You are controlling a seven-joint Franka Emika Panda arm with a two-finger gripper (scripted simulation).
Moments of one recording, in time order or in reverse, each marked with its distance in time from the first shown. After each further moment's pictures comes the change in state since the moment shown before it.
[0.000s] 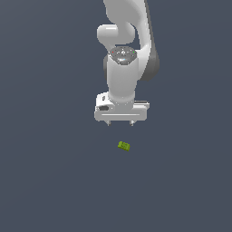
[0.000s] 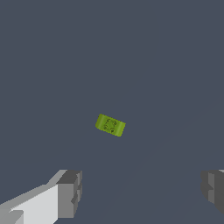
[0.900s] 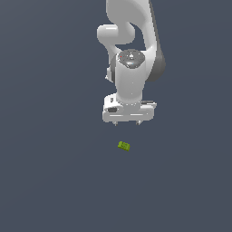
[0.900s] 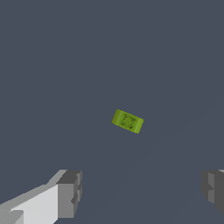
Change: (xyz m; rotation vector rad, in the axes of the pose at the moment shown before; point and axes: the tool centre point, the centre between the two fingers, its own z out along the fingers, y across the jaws) arm -0.007 -0.031 0.009 0.035 -0.016 -0.020
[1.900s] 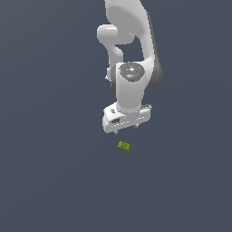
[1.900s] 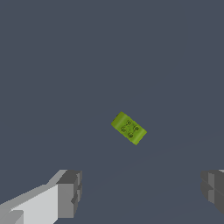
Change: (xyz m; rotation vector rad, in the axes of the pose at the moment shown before) arm 0.009 0.004 0.029 -0.019 -0.011 -0.299
